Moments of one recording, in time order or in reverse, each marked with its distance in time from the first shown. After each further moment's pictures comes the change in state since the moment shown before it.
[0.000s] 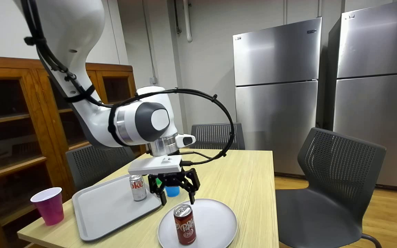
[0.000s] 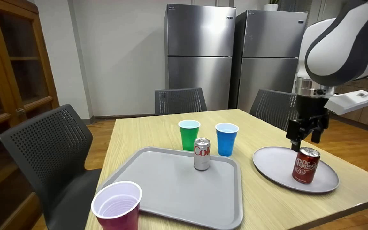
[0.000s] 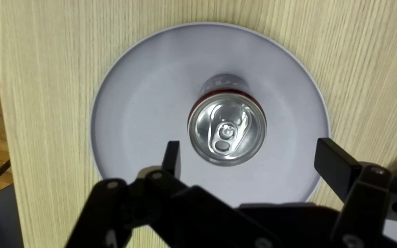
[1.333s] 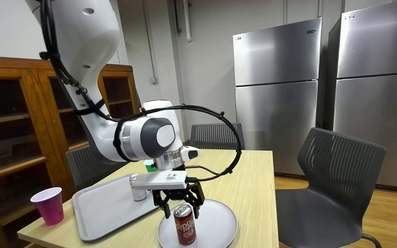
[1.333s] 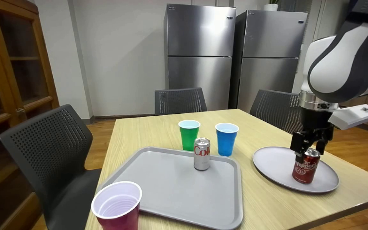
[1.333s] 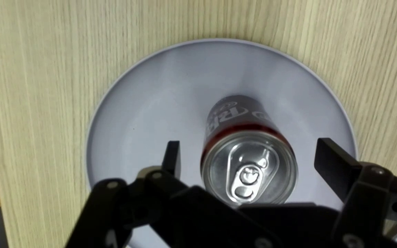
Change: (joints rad) arm -0.008 0.096 -0.033 -0.005 0.000 0.087 -0.011
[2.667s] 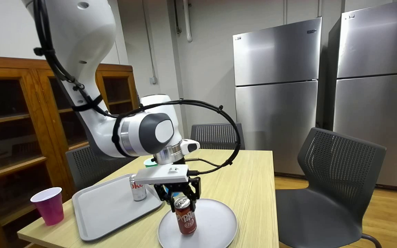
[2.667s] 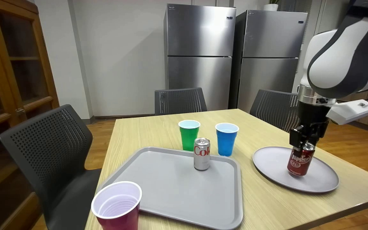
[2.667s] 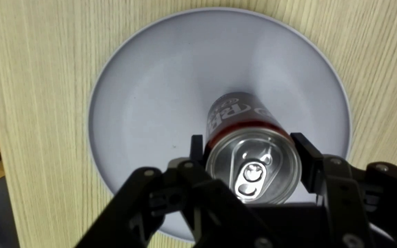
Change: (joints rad) arm 0.000 -0.030 0.008 -0.001 0.015 0.039 -0.042
